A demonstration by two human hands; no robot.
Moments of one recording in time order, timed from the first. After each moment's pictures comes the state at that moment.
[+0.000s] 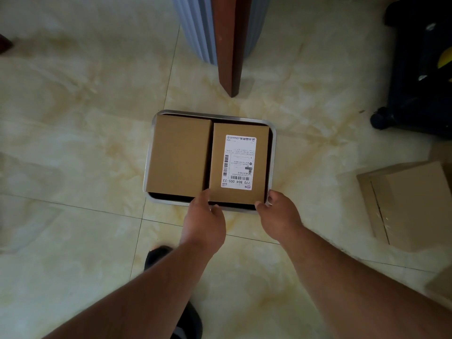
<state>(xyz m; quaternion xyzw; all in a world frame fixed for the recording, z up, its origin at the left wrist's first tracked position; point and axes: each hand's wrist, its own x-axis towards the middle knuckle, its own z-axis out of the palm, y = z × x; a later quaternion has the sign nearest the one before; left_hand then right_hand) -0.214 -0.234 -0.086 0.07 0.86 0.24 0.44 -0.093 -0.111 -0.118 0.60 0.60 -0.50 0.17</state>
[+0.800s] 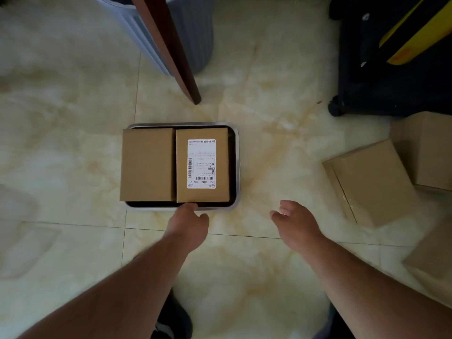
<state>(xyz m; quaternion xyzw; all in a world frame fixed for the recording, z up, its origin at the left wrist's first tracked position) -0.187 -0.203 -0.074 0.10 0.87 0.04 0.49 0.019 -0.070 -0.084 0.63 0.56 -0.50 0.18</state>
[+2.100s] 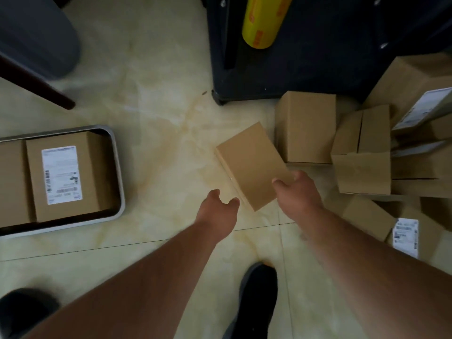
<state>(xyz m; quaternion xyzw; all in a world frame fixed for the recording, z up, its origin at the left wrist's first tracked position) 0.097 -0.010 -0.069 0.12 0.78 0.14 0.60 0.247 0.087 -0.060 0.76 0.50 -0.41 0.07</state>
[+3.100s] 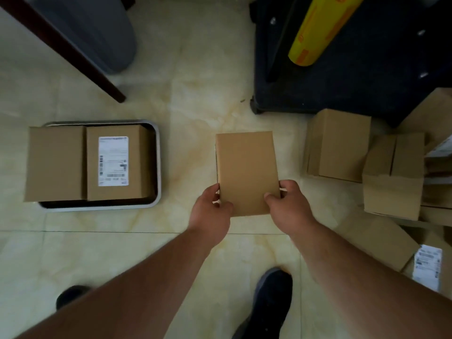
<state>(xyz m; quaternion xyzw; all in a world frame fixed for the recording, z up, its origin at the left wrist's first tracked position) 0.031 -0.060 -0.037 0.05 0.79 0.29 0.54 0.173 0.044 -0.043 0.69 0.53 -0.50 0.07</state>
